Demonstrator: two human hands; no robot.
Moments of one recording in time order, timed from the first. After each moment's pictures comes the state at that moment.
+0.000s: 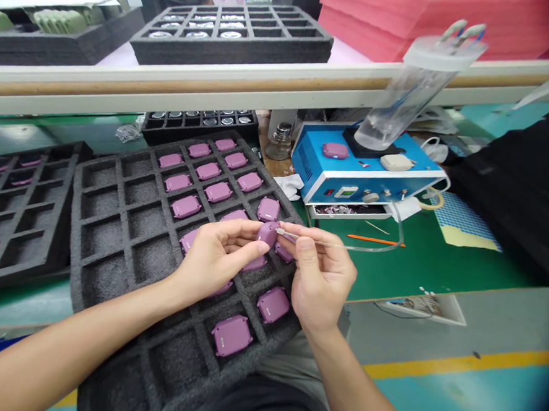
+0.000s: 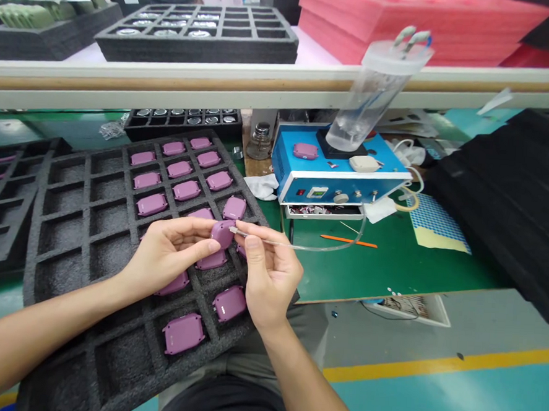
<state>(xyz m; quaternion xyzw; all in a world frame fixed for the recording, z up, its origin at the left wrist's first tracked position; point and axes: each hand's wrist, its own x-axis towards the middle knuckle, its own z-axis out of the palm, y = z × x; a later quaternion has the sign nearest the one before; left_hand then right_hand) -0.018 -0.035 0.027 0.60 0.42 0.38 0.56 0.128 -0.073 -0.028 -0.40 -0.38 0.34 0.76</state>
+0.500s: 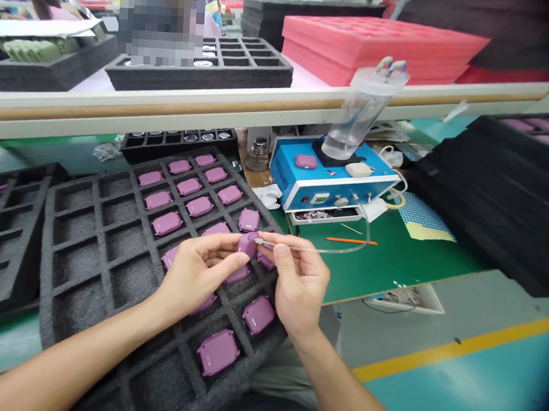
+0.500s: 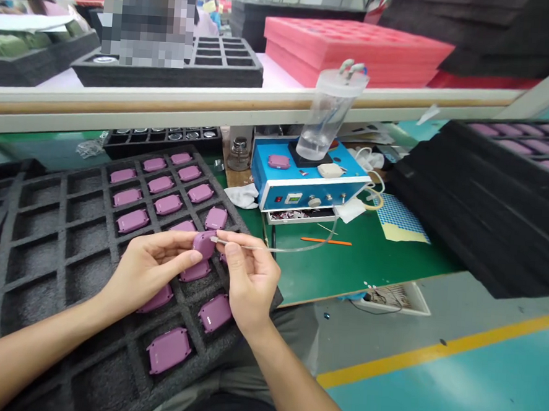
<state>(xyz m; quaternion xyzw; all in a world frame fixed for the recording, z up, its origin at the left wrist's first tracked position) -0.019 -0.034 0.032 0.61 0.41 0.38 0.56 0.130 -0.069 -0.028 -0.39 -0.38 0.36 0.76</state>
